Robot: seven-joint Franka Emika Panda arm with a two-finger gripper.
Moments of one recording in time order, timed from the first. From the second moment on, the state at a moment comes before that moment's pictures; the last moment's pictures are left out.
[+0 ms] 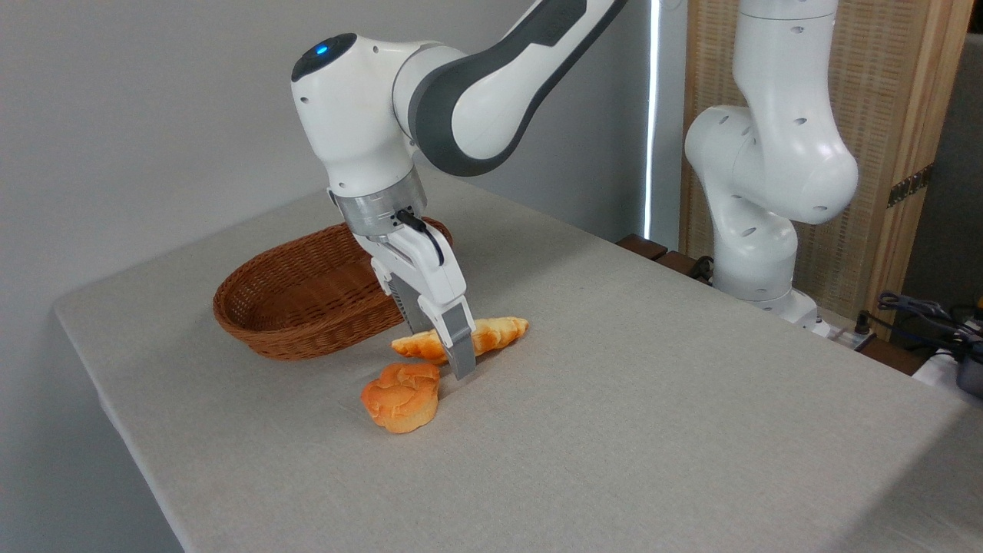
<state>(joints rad) -0.23 -0.04 -0.02 -2.12 0.02 1.94 0.62</state>
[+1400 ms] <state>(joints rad) -0.25 -0.05 -0.01 -2.13 0.01 1.94 0.62</state>
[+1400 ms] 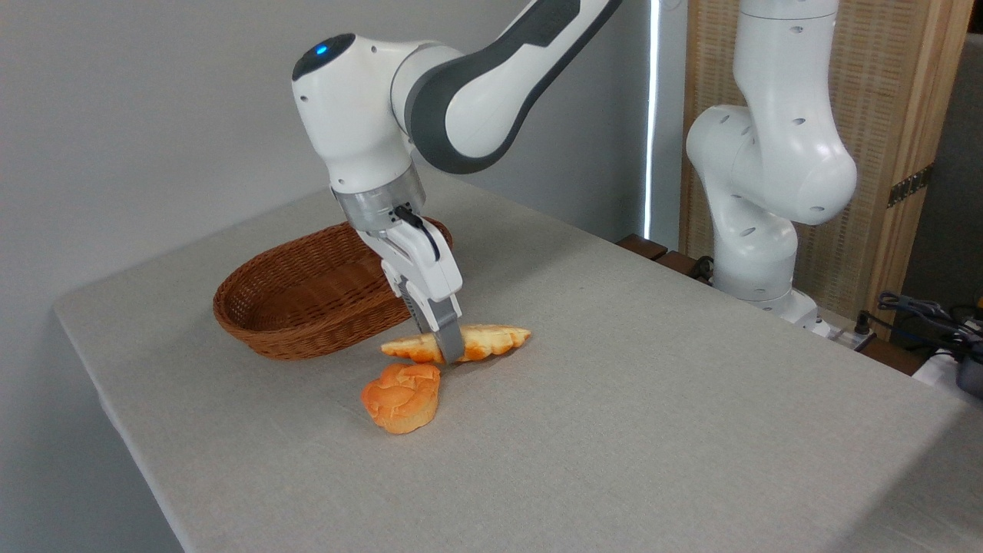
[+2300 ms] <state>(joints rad) -0.26 -0.09 -0.06 -1.95 -0.27 1.94 0.61</state>
